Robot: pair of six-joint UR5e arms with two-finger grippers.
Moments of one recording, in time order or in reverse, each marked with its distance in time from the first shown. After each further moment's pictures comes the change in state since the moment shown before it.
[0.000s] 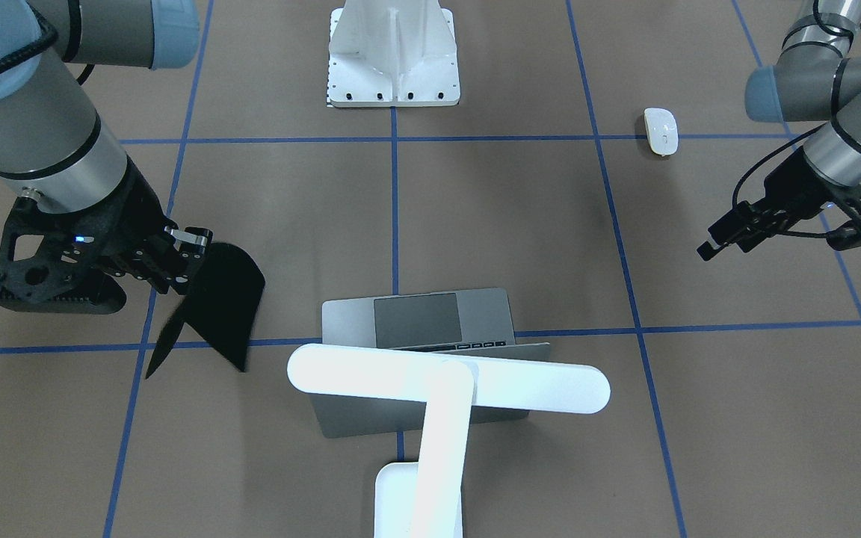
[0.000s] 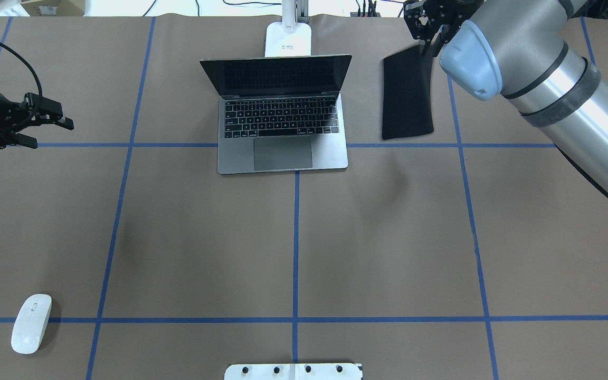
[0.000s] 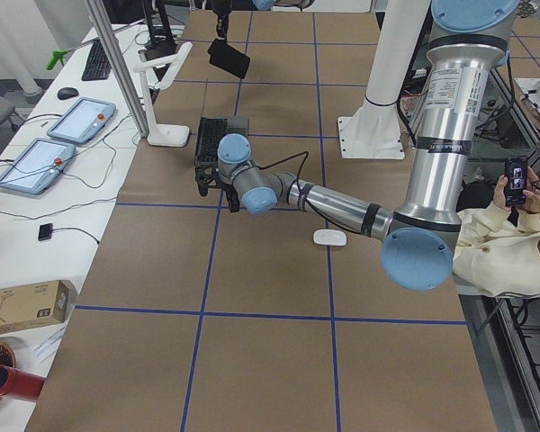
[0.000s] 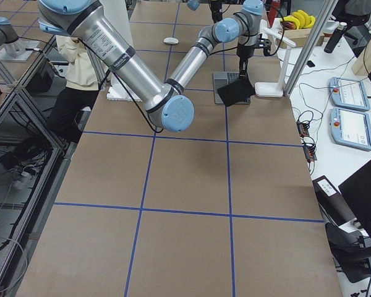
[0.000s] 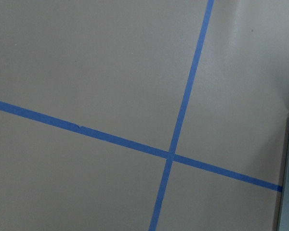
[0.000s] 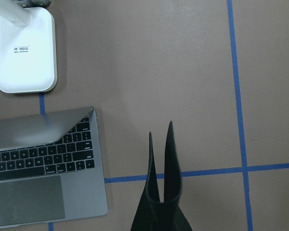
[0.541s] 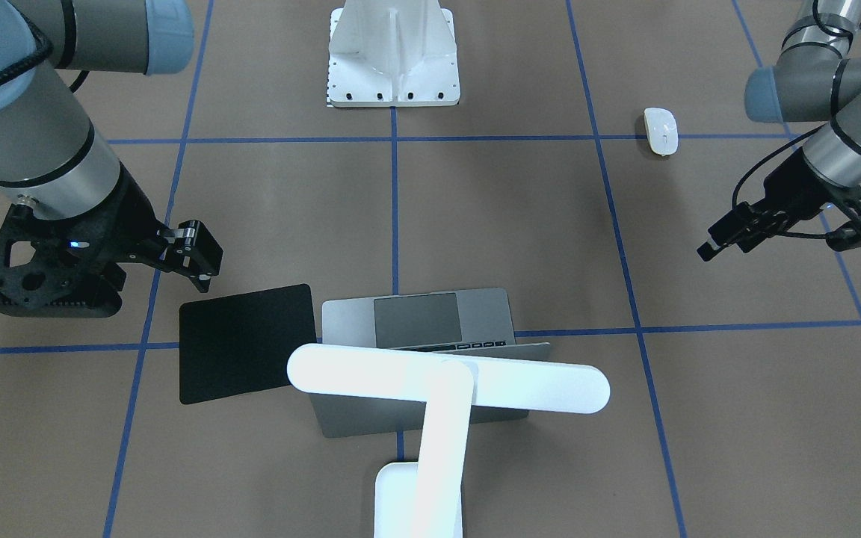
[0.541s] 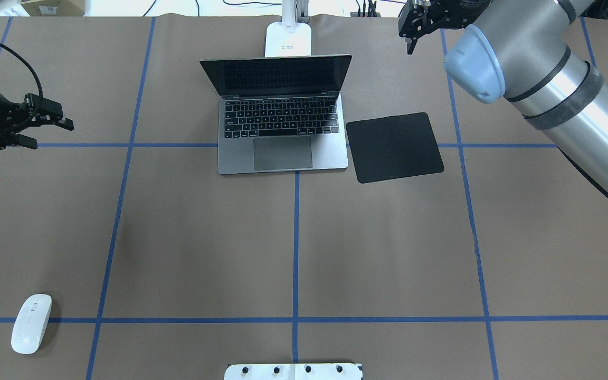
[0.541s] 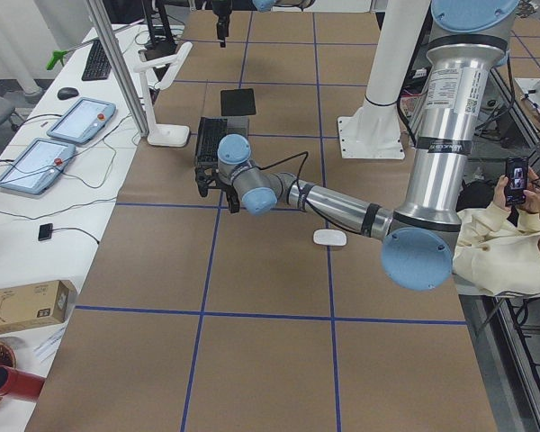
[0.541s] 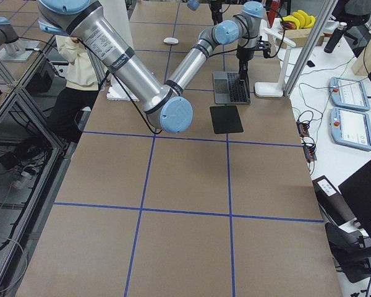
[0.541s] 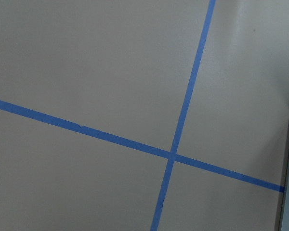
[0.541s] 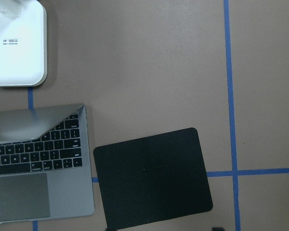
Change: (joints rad) left arm 0.001 0.000 0.006 0.002 0.002 0.001; right arm 0.001 -0.018 0.000 0.002 -0.002 -0.024
